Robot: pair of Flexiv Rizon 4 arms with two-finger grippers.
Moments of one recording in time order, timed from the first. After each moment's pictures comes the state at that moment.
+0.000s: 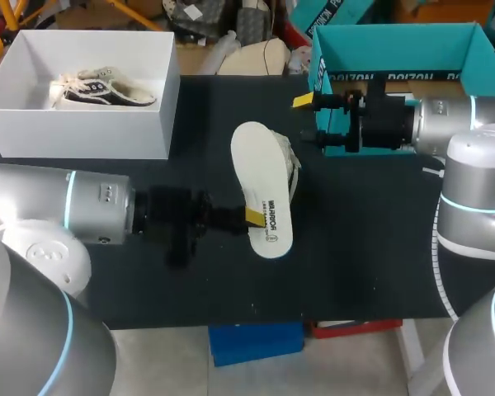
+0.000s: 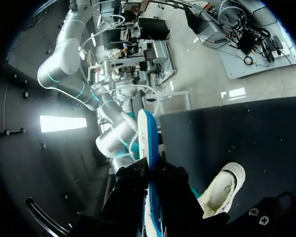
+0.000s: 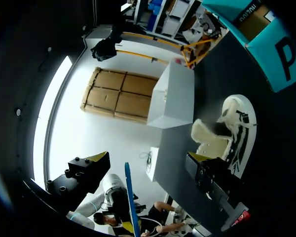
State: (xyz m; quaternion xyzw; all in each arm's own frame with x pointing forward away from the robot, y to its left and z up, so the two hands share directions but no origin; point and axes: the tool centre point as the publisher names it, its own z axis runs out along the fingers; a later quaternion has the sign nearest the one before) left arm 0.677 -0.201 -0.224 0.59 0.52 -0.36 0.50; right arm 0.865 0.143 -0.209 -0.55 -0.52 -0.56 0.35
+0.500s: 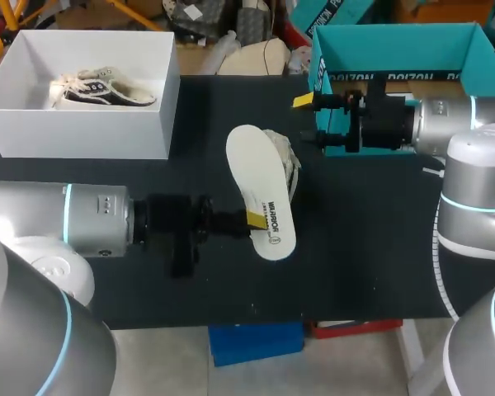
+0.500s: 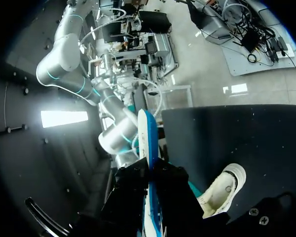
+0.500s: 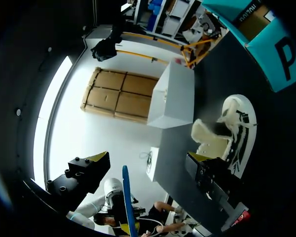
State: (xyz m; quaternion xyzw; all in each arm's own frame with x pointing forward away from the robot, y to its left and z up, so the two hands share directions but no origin) left arm 0.670 -0.202 -0.219 0.56 0.53 -0.37 0.52; right arm 0.865 0.143 -0.209 -0.55 -0.52 -0.56 0.35
